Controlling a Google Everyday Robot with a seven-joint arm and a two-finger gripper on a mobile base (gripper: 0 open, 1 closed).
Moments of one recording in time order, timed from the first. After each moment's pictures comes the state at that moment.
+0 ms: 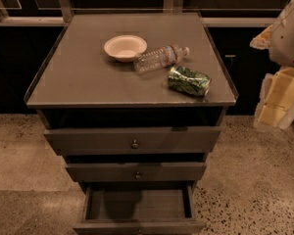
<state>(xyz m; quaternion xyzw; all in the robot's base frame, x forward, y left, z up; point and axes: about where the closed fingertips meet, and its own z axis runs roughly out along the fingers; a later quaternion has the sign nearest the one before) 0.438 -0.217 0.977 -0.60 0.78 -0.04 0.16</state>
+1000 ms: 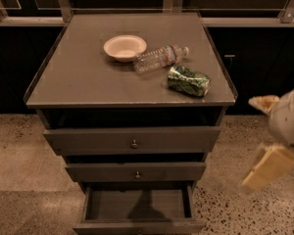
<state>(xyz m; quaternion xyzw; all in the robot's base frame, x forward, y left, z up) 0.381 -0.210 0.888 -0.54 0.80 0.05 0.24</state>
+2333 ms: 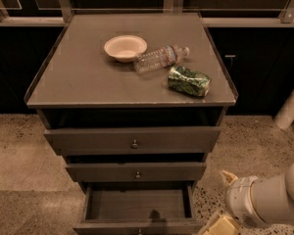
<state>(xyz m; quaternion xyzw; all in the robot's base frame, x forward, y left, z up) 0.333 -0.169 0.688 -0.45 0.85 0.15 0.24</state>
